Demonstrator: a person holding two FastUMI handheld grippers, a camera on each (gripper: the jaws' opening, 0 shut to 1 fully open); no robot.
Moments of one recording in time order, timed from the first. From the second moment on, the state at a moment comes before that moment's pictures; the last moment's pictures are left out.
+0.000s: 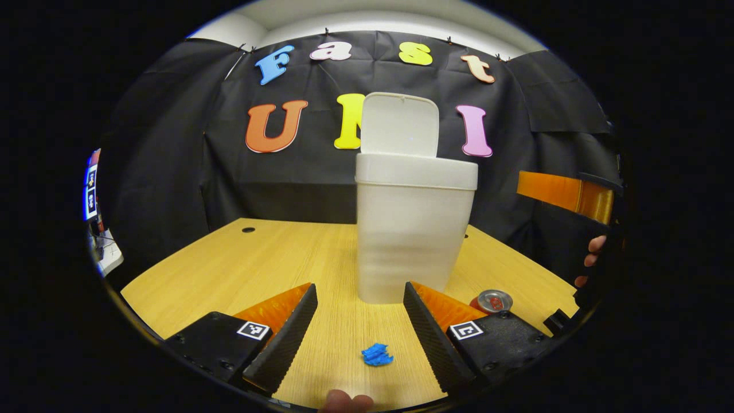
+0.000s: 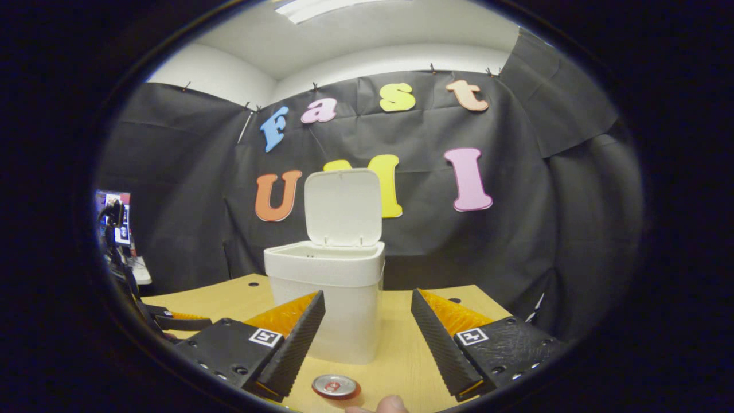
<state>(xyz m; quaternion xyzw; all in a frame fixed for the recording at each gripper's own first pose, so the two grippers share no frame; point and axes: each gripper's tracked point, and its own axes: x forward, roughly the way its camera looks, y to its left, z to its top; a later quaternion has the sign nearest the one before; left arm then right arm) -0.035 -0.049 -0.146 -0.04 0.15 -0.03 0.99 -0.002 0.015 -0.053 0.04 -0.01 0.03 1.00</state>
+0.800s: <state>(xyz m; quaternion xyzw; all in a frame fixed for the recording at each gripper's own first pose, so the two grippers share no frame) -0.037 -0.070 -0.263 -0.06 0.29 -0.05 0.95 -0.028 0.001 -0.136 0.04 0.03 0.01 1.00</state>
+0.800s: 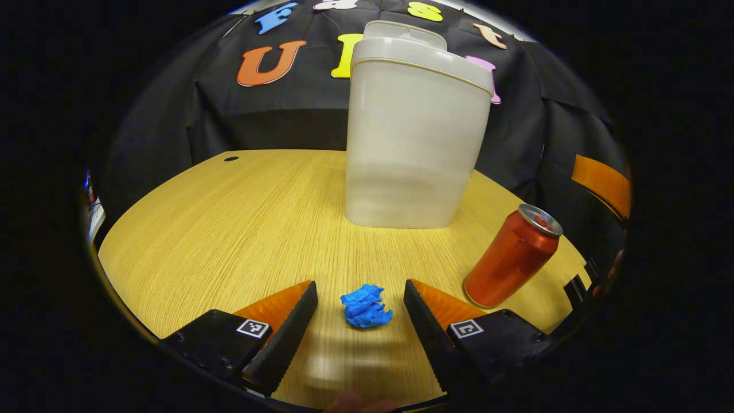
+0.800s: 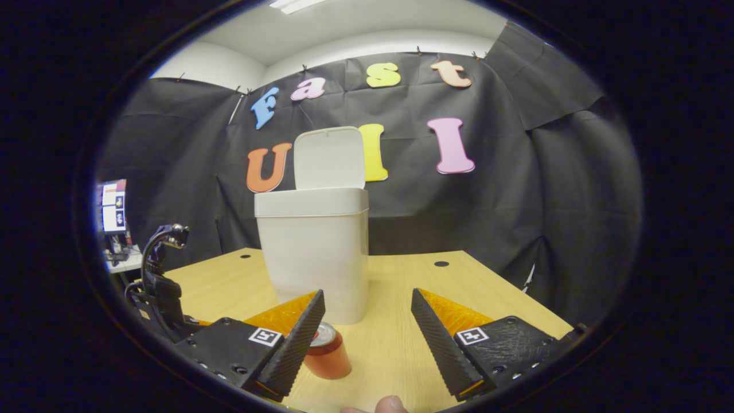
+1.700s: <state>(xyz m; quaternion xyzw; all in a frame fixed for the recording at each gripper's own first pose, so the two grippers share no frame) -0.041 -0.064 -0.256 -0.01 0.30 -0.04 0.95 -0.035 0.022 -0.157 0.03 0.05 0.03 1.00</state>
